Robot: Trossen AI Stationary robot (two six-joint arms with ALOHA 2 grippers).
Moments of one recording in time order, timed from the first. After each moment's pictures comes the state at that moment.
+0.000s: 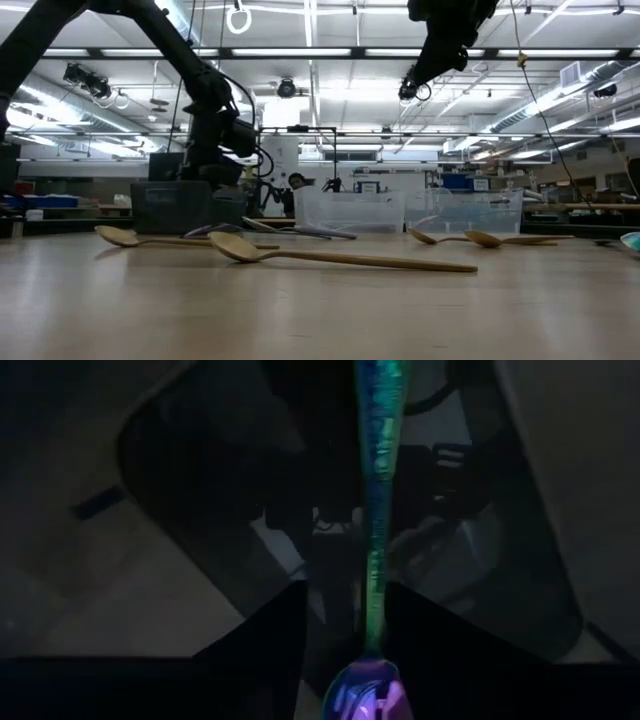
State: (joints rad) left arm 0.86 1.92 1.27 -0.98 -0.05 0.03; right arm -0.21 1.26 1.25 -0.85 0.06 0.14
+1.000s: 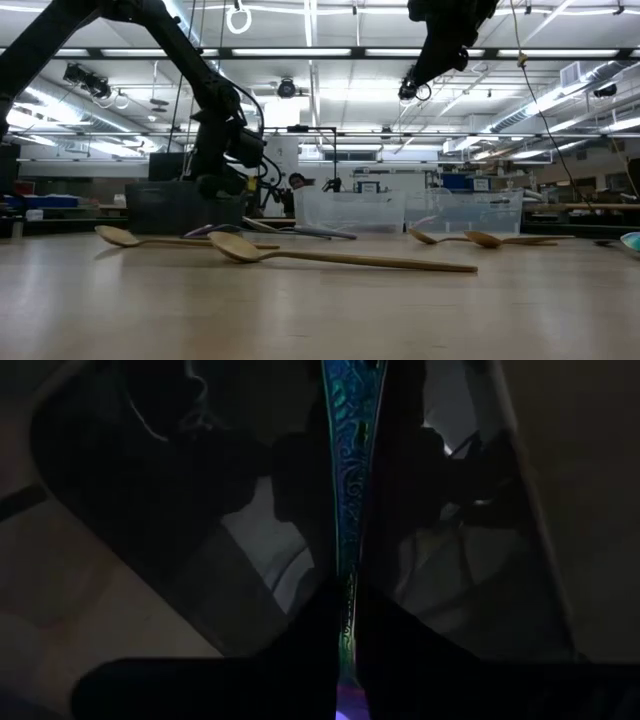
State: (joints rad) left arm 0.80 1.99 1.27 -0.98 -0.08 0.09; right arm -0.21 1.26 1.25 -0.85 0.06 0.14
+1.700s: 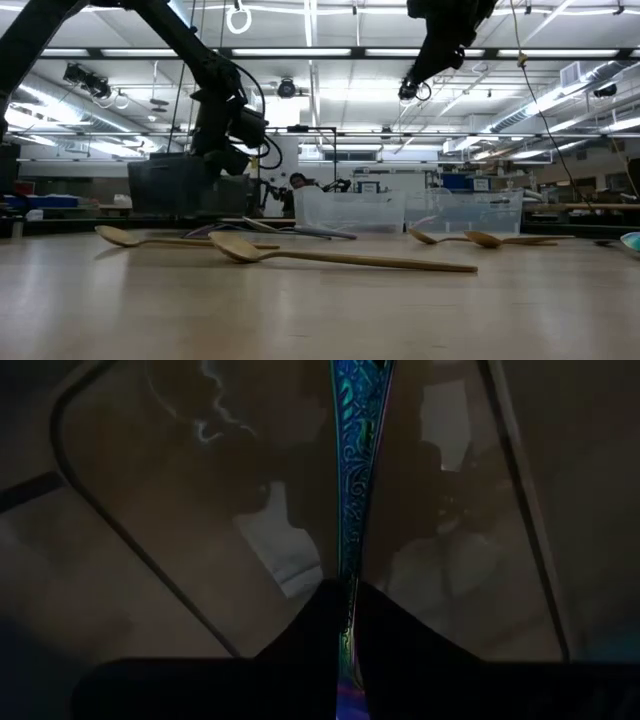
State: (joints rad) left arm 0.78 1.90 1.32 -1.10 -0.06 -0.02; right arm -0.21 1.26 1.25 -0.84 0.06 0.08
